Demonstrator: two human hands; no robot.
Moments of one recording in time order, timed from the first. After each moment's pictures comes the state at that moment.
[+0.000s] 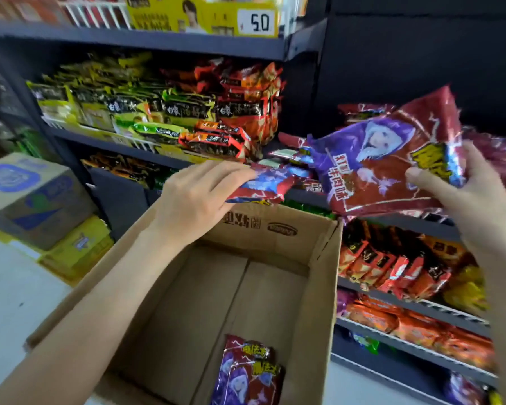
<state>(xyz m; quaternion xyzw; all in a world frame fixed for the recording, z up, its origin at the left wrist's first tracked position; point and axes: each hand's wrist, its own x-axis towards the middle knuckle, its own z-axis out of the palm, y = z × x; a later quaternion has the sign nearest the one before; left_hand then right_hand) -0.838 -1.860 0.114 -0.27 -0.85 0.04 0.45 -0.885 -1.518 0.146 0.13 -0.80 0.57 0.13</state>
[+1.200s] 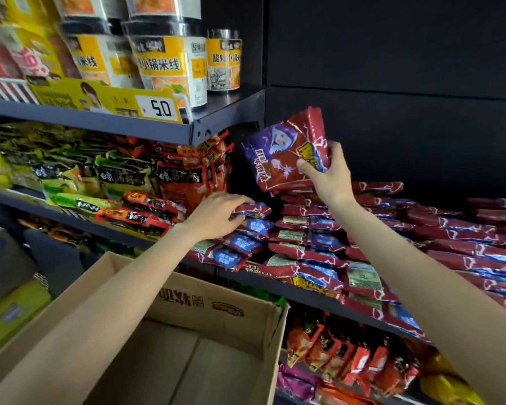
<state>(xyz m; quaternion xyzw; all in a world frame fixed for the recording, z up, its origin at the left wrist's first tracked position) -1.095 -1.778 0.104 -0.17 -0.97 -0.06 0.14 -1.131 -1.546 0.162 0.14 -0.77 0.61 0.15</state>
